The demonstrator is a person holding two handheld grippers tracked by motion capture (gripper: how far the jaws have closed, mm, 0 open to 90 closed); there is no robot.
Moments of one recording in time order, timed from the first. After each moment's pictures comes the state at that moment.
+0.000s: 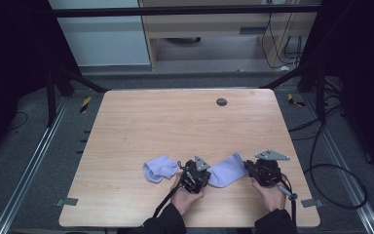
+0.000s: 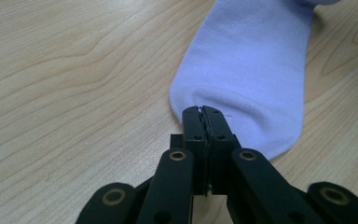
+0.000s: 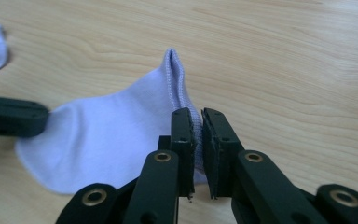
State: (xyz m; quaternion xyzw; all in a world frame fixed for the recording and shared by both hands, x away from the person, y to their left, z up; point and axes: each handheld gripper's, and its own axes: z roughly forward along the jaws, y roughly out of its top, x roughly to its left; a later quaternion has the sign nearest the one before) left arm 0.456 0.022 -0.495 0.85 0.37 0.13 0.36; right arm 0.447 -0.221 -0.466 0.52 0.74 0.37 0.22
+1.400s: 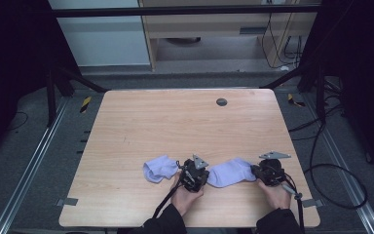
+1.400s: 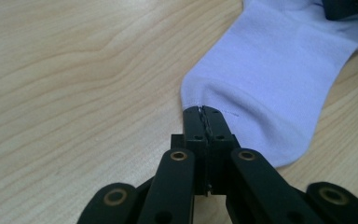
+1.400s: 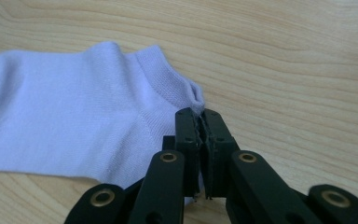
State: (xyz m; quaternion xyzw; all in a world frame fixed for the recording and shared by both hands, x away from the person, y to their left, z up) left arm 0.459 0.024 -0.495 0.83 0.40 0.13 0.37; right arm 0.460 -0.245 -0.494 0.54 0.76 0.32 0.19
